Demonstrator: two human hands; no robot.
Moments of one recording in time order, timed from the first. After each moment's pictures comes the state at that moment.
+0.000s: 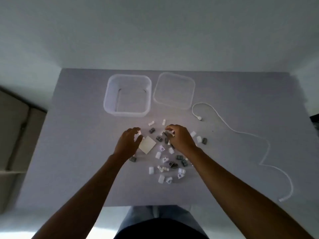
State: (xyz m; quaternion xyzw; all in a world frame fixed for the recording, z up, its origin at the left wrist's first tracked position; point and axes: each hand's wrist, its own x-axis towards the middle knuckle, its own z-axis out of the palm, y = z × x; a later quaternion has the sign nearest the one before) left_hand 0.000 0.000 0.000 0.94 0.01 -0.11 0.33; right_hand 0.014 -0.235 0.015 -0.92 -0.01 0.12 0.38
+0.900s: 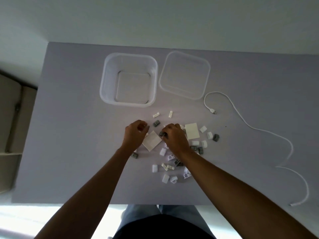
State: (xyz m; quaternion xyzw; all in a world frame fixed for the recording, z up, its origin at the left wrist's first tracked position) left_hand 0.035 -0.008 -0.057 0.87 0.14 -0.14 0.45; right_hand 0.027 -0.197 -0.066 -0.96 -0.09 0.12 0.23
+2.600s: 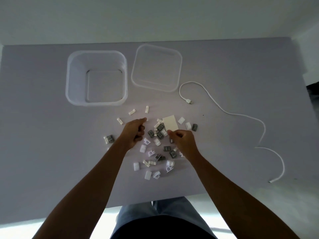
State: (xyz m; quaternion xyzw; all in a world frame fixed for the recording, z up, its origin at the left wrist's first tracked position) left_hand 0.049 -0.085 -0.056 0.56 0.31 -0.35 0.68; right_hand -0.024 -0.299 -0.058 -0.80 0.21 0.13 0.55
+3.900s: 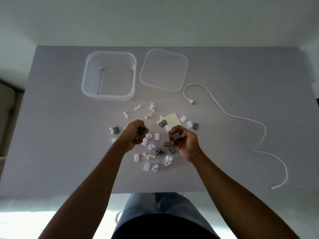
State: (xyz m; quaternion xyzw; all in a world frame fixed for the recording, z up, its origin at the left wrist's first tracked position) left_hand 0.000 -0.084 -0.006 0.58 0.26 -0.34 0.69; right_hand -0.039 -0.308 -0.023 -0.40 0.26 0.24 0.84
